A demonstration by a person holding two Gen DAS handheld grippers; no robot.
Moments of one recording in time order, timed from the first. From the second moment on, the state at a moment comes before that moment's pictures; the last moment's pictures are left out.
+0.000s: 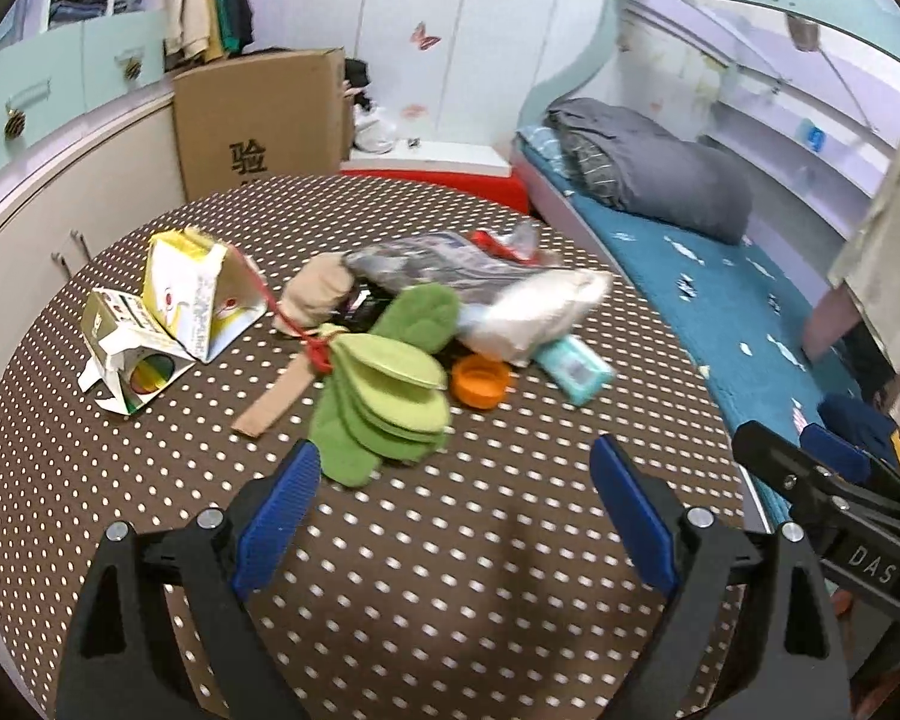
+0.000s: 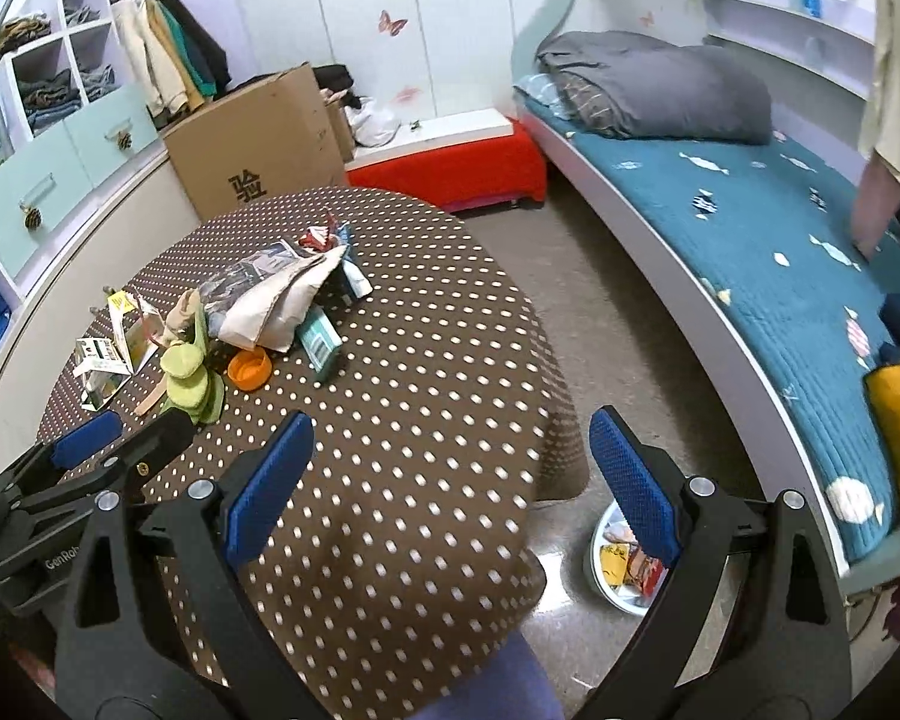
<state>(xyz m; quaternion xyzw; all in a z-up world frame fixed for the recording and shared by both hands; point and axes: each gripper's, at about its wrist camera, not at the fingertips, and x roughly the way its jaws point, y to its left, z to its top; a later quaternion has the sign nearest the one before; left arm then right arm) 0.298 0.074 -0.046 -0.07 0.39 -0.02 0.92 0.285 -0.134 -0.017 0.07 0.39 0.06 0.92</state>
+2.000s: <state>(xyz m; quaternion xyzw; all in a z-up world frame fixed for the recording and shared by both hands) 0.215 0.278 -0.004 -0.13 0.34 0.18 0.92 0.306 0.087 0.011 -0.08 0.39 0.27 0.87</state>
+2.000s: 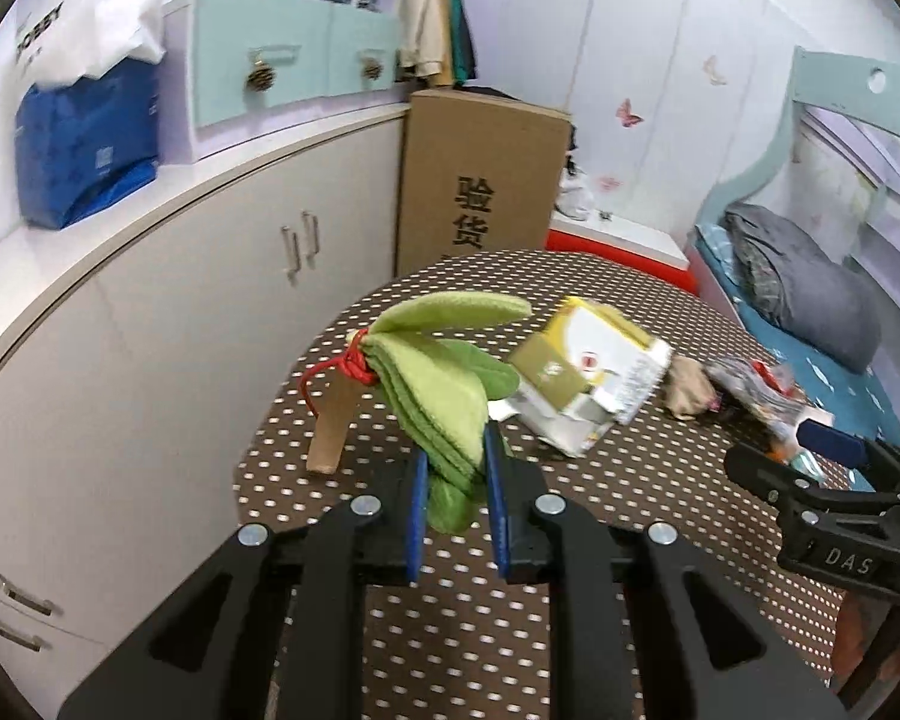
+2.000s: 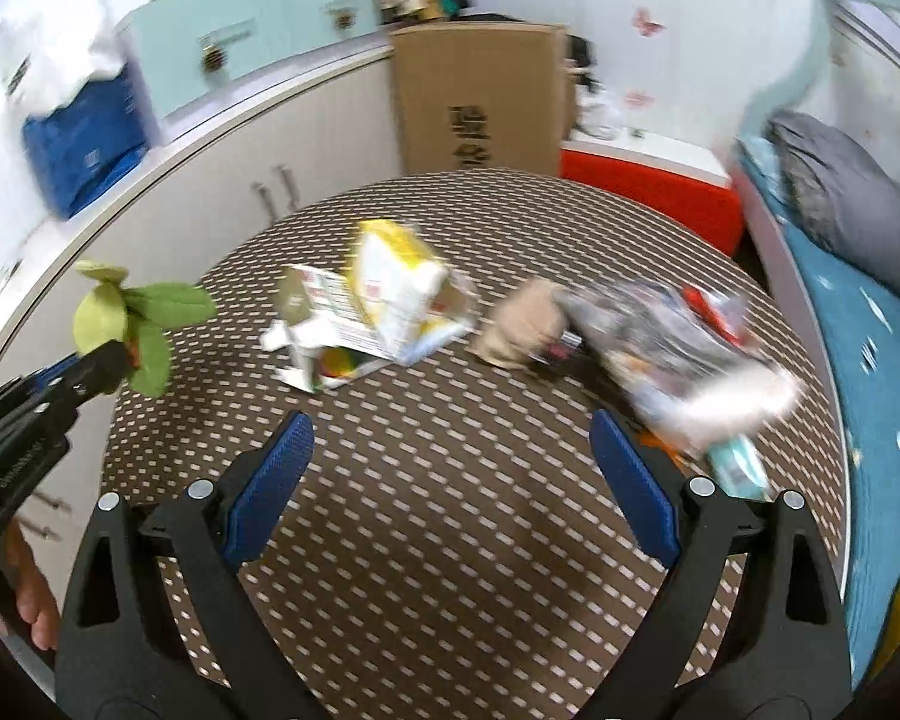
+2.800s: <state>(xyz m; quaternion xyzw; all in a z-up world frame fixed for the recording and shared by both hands) 0.220 0.323 -0.028 -0.16 0.36 0.20 0.90 0.337 0.192 -0.036 -0.17 0.42 0.37 0.81</state>
